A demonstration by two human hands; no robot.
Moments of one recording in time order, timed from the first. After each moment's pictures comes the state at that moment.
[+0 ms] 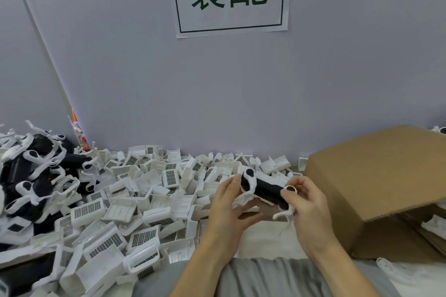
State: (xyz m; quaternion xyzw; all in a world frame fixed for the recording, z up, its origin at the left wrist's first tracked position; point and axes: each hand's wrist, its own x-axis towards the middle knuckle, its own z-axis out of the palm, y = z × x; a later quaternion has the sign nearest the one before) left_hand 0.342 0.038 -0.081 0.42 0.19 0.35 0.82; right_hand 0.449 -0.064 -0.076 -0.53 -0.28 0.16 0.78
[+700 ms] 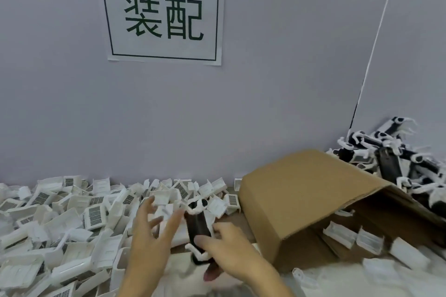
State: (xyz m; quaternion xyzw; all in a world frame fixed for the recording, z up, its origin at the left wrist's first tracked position) left_hand 0.331 0.043 -0.063 0.66 0.25 0.43 0.56; right_hand 0.439 -0.076 -0.049 -0.75 -0.32 0.30 0.50
